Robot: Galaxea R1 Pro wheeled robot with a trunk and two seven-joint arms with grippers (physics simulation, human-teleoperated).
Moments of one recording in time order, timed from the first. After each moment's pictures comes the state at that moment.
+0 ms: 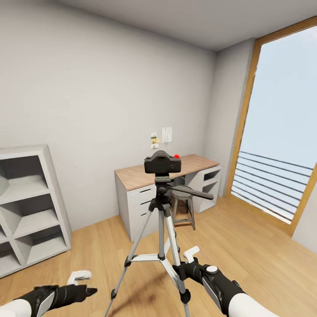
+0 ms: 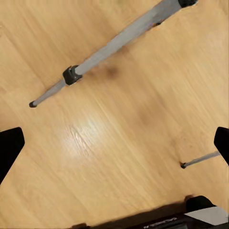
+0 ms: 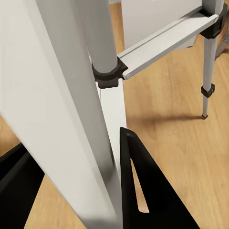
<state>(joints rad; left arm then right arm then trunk) -0.66 0.27 -0.14 0.00 0.17 0.12 -0.59 -0.60 0.07 0.13 -0.31 0.11 0.01 0.36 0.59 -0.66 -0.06</state>
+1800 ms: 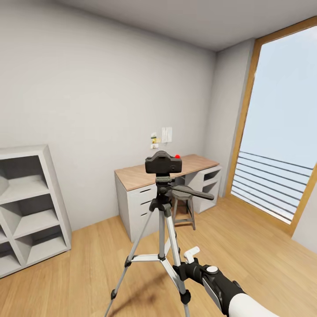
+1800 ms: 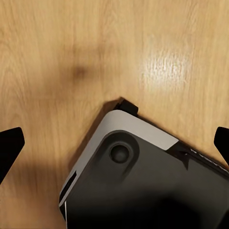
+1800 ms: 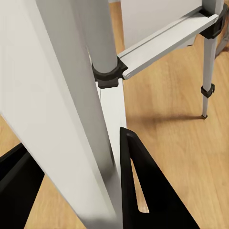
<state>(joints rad) -0.28 0.07 -0.13 0.00 0.64 0.10 0.17 -0.60 0.07 0.13 -0.31 0.11 0.02 0.36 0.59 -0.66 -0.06</state>
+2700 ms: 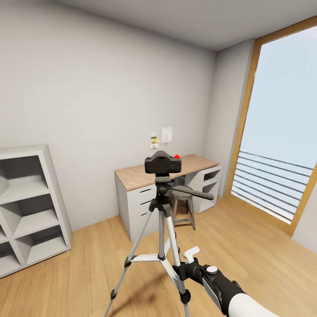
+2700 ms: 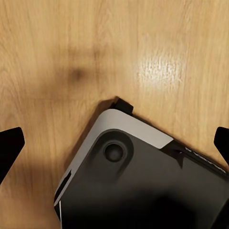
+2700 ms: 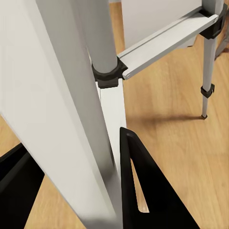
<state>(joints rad) -0.28 0.06 -0.13 0.00 0.64 0.09 0.17 -0.60 0.07 0.13 -0.31 0.11 0.01 0.36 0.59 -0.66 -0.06</state>
